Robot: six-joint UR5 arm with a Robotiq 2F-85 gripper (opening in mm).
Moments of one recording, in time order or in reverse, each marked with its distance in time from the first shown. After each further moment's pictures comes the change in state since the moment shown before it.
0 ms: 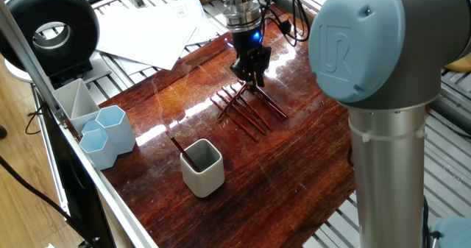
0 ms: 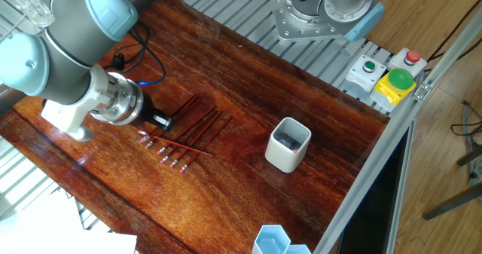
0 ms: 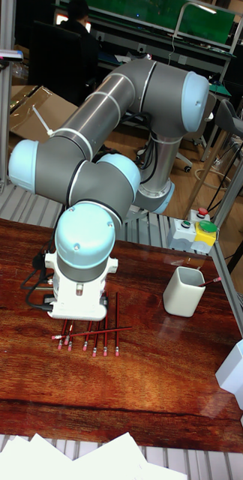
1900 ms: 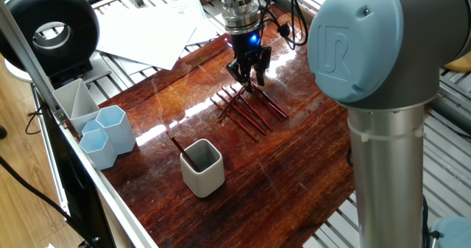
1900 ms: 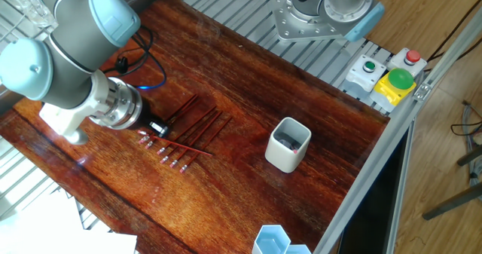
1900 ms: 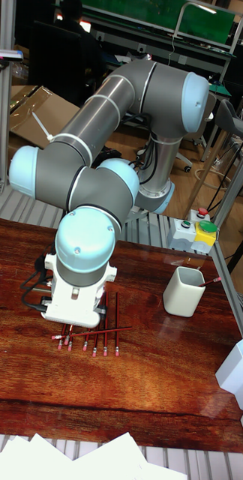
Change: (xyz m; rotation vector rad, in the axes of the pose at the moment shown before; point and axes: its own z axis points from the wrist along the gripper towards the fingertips) arm -0.014 -0.007 0.008 0.022 -0.025 0.134
